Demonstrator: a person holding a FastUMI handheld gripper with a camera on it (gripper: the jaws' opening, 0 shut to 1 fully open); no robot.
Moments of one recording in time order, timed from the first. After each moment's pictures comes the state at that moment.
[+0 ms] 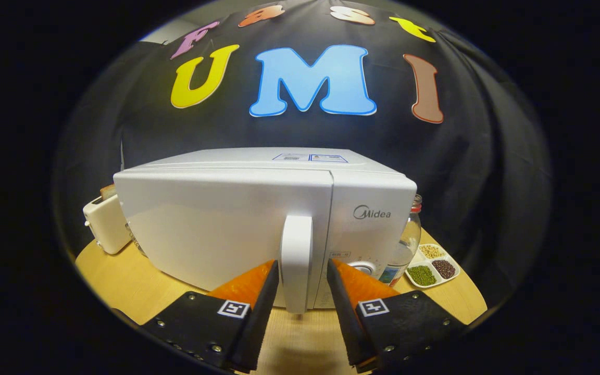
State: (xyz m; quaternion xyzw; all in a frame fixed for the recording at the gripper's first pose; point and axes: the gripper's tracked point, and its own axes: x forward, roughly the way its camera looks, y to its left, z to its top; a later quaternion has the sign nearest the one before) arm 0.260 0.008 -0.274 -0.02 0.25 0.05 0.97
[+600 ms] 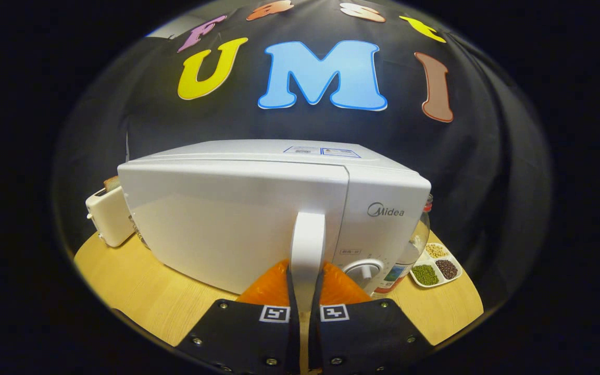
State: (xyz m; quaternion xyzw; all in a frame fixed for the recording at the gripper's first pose) arm 0.246 0.017 -0.278 -0.05 0.27 0.07 0.96
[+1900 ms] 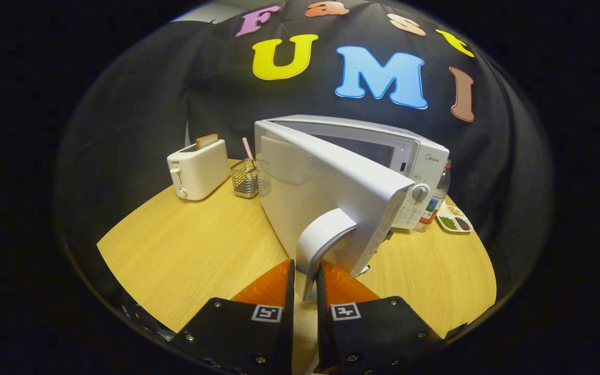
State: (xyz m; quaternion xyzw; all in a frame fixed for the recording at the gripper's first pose) arm 0.023 0.152 -0.258 -0.06 0.33 0.15 0.93
